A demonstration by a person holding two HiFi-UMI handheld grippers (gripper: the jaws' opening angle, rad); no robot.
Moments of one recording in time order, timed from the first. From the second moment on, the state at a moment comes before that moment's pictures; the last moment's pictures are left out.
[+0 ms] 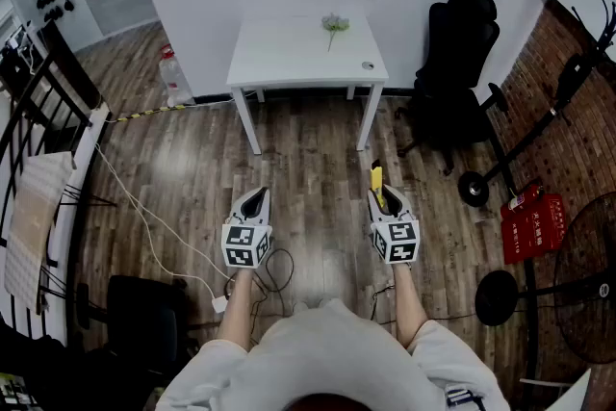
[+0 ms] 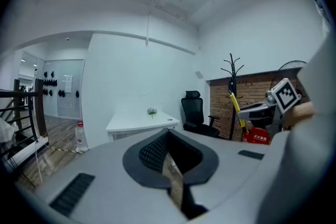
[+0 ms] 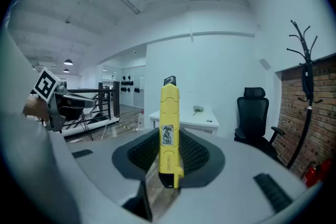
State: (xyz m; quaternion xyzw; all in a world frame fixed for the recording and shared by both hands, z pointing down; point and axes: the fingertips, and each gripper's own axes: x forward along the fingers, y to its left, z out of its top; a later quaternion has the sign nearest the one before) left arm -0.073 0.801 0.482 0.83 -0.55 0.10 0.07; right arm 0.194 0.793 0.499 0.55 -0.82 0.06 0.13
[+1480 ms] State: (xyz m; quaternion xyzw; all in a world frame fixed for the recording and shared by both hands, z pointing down) left arm -0.027 0.745 0.509 0.82 -0.56 0.10 0.09; right arm 0.214 0.721 0.527 0.51 -0.84 0.07 0.15
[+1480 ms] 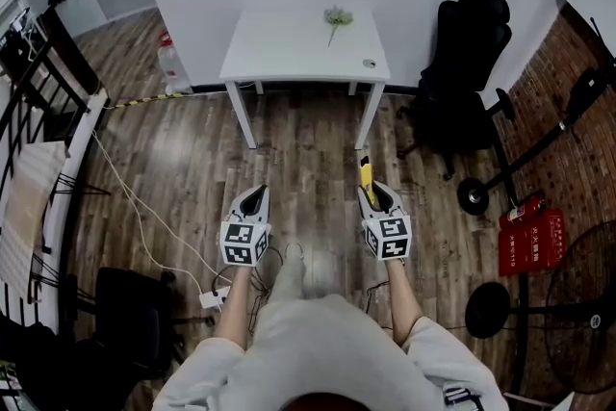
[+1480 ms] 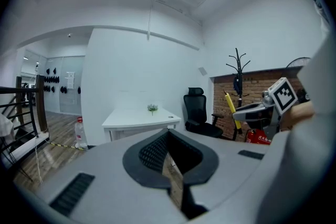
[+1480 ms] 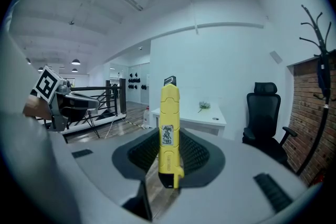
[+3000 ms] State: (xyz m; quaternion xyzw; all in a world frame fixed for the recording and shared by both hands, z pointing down) left arm -0.112 0.301 0.512 0.84 -0.53 0.10 0.09; right arm 0.122 0.292 0.531 0.52 -0.83 0.07 0.17
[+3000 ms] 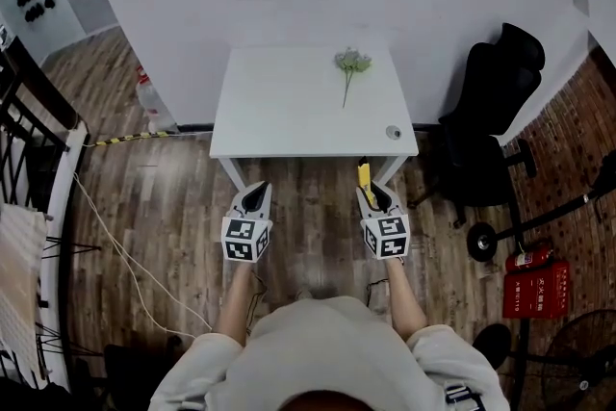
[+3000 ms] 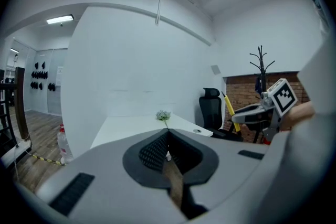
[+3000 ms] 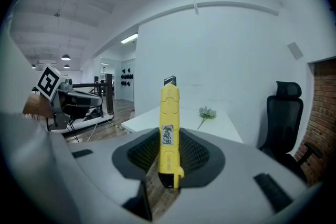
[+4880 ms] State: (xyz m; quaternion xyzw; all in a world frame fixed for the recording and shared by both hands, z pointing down) left arm -0.102 -0.064 0.517 0.83 -0.54 0.13 0.10; right arm 0.118 -0.069 0.562 0.49 -0.85 0.11 0.17
